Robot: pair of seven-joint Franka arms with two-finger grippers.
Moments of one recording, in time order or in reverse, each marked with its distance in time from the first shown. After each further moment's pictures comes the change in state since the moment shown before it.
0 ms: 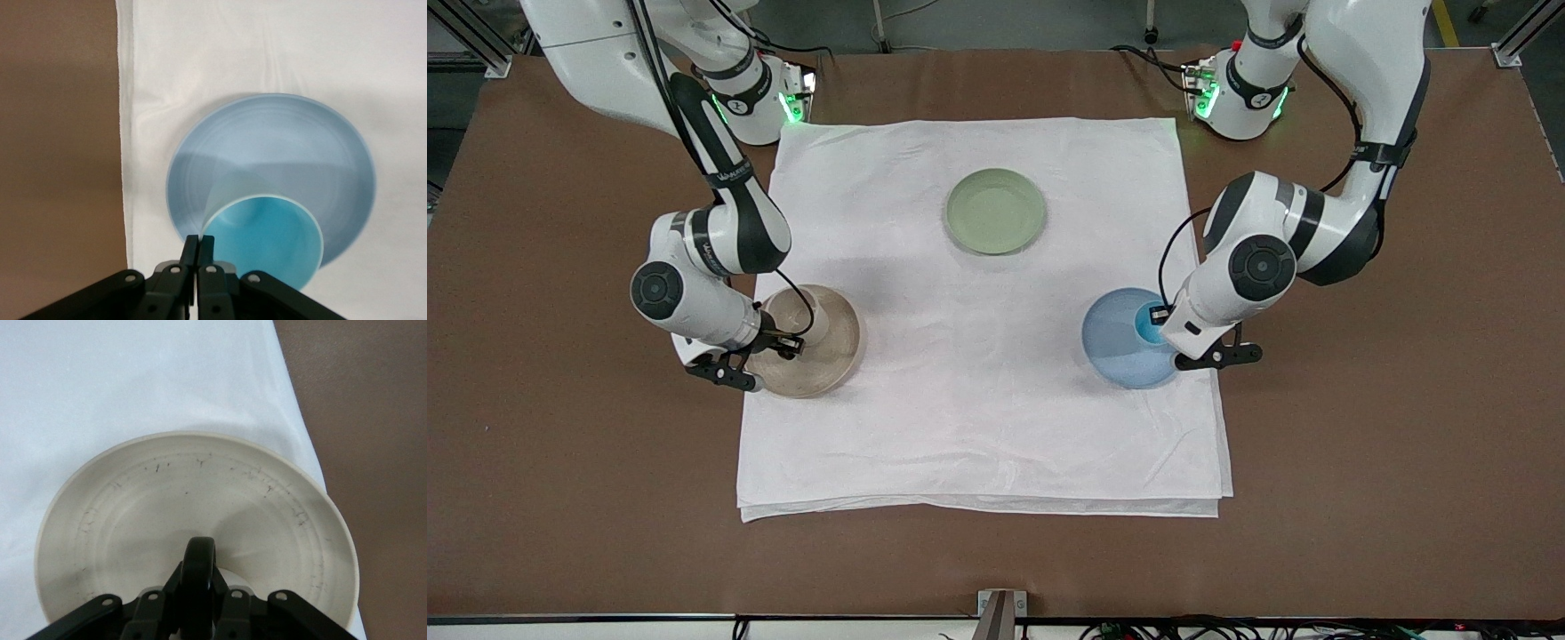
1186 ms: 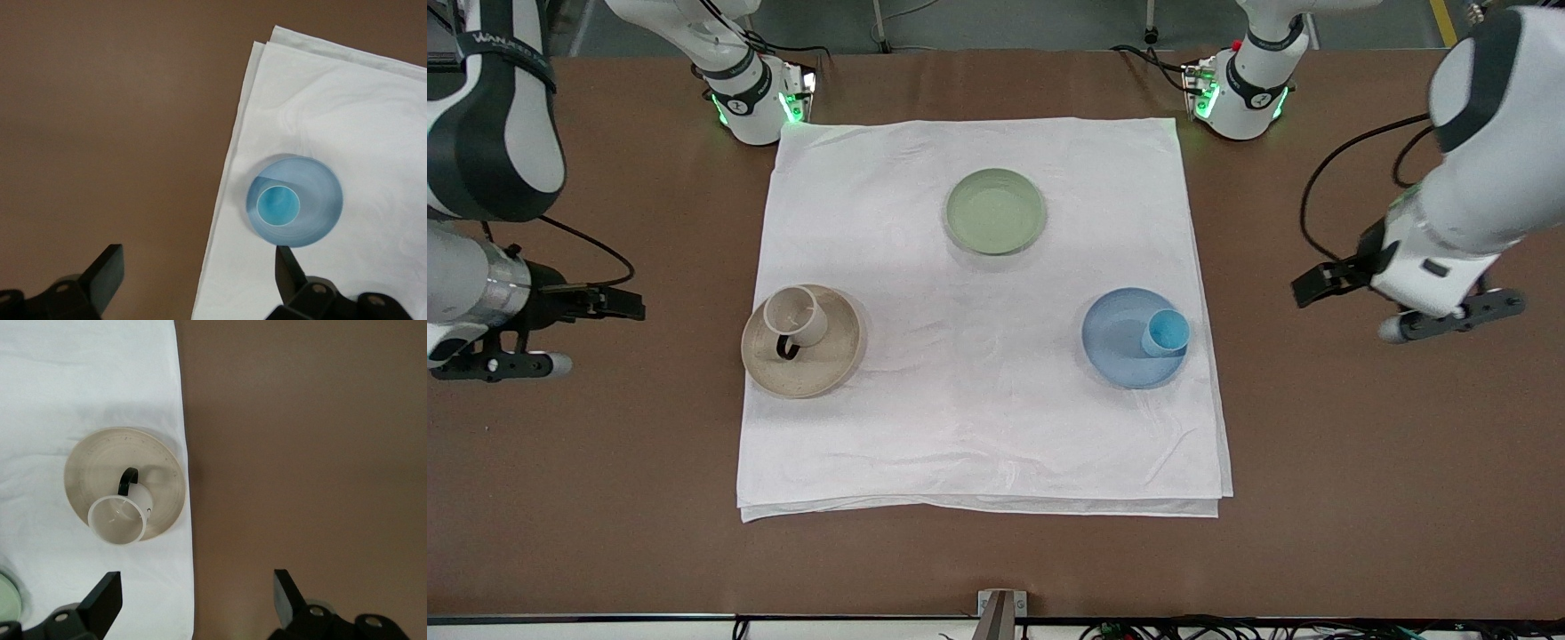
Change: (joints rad) left arm 0.221 -0.218 0.014 0.435 0.009 -0.510 0.131; right arm -0.190 -0.115 -0.030 0.668 -0.161 -0.908 -0.416
